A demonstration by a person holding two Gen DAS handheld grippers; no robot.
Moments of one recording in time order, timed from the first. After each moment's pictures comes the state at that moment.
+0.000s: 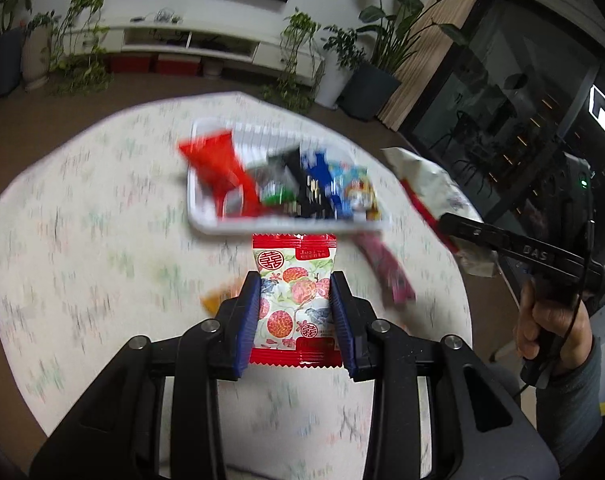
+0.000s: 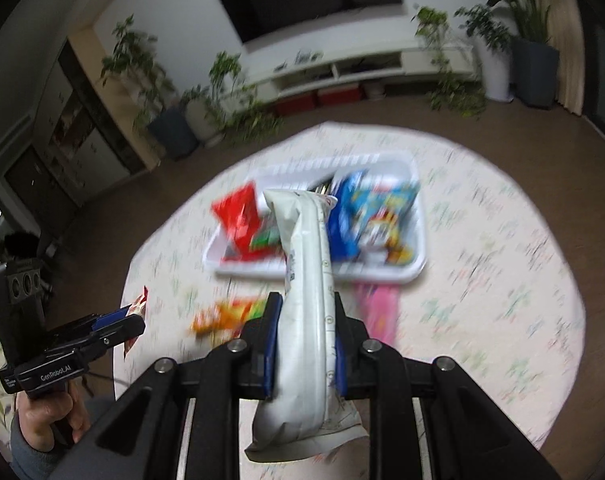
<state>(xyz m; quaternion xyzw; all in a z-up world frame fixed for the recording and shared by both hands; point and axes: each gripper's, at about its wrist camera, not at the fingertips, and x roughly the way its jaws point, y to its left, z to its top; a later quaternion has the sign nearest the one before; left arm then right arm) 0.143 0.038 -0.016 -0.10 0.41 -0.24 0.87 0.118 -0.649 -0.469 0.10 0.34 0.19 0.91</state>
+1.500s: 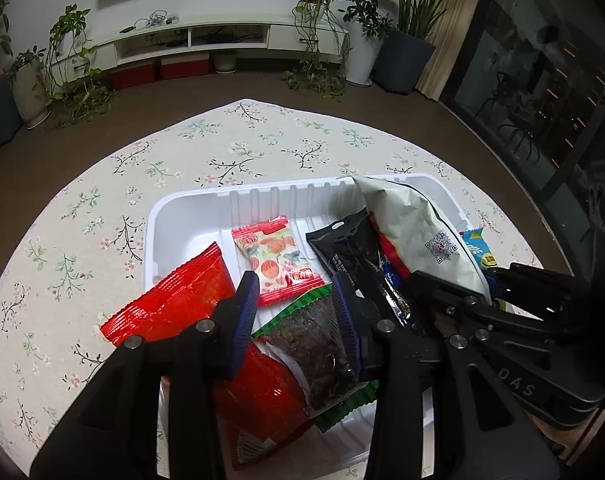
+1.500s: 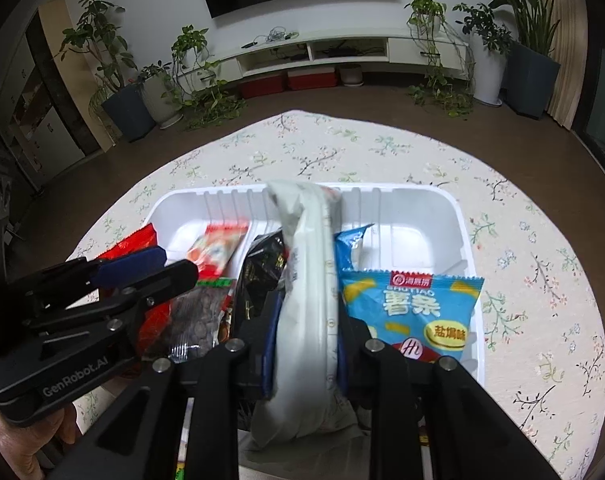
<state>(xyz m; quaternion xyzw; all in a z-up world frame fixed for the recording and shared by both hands) 0.372 -0.045 -0.092 -0.01 0.45 -0.19 0.87 0.286 -0.588 -0.527 0.04 0.39 0.13 0.91</state>
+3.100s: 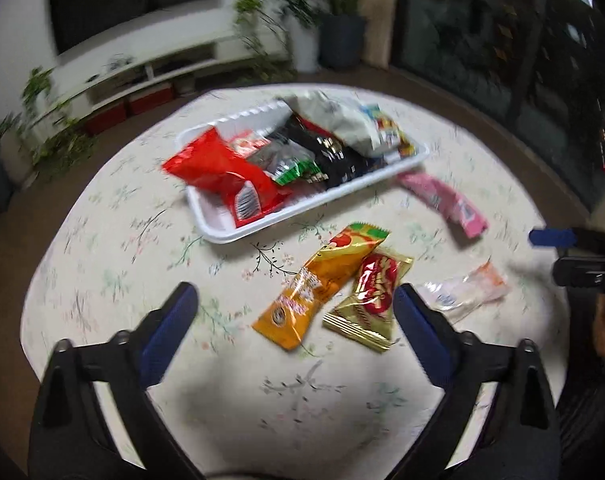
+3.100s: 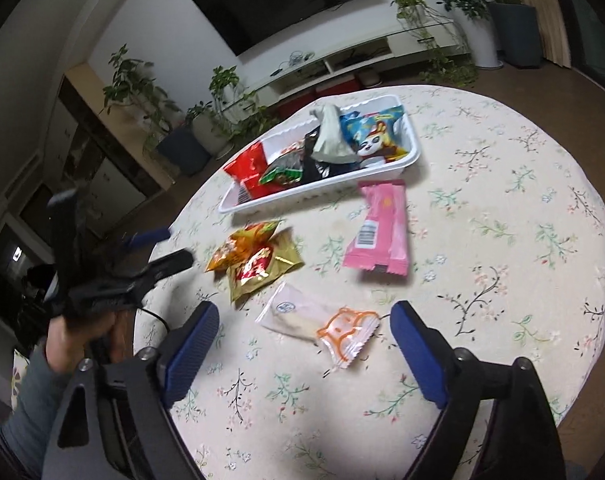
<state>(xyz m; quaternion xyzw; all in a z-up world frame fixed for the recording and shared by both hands) 0.168 0.000 -0.065 0.14 0.42 -0.27 0.85 0.035 -0.654 -0.546 0.17 0.35 0.22 0.90</state>
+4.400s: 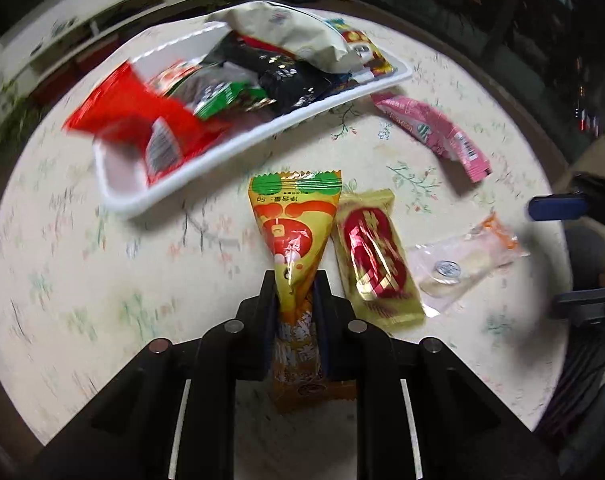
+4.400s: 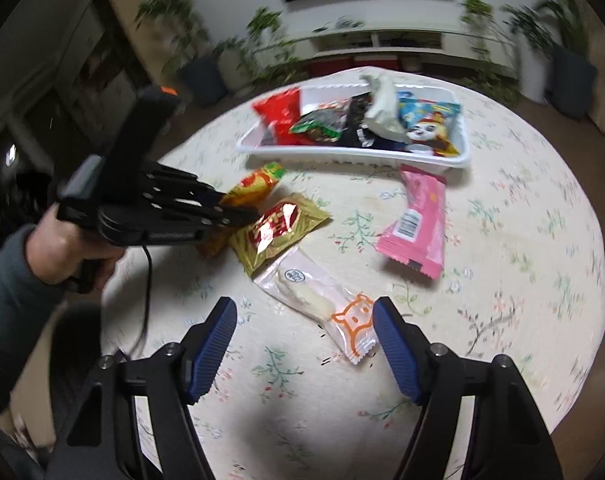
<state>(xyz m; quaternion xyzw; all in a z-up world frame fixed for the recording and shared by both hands) 0.185 -0.033 -0.112 0.13 0.52 -0.31 0.79 0.045 -0.609 -0.546 -0.01 0.40 0.25 0.88</state>
